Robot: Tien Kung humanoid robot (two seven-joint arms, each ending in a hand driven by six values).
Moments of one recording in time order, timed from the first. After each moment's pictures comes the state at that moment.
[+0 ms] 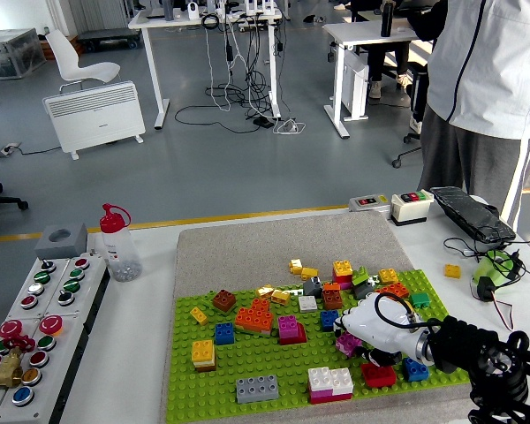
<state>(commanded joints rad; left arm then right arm) -0.03 0.02 -1.27 -0.18 1.01 0.12 0.19 0.82 -0.48 0.37 1.18 -2.12 -0.04 -0.01</state>
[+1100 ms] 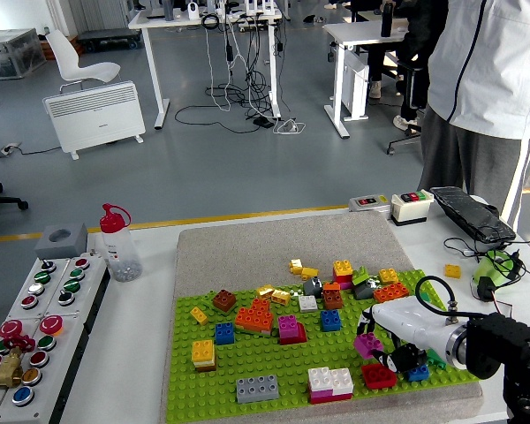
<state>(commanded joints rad) -0.02 0.02 -1.29 -0.18 1.04 0.12 0.19 0.64 -0.63 0.65 1.64 -1.77 0.21 -0.39</state>
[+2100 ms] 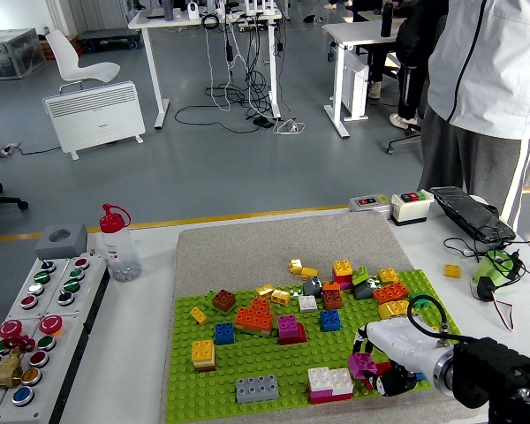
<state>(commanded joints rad) -0.03 0.02 -1.28 -0.18 1.03 0.12 0.19 0.60 -0.57 0.63 1.78 -1.77 0.22 -0.65</state>
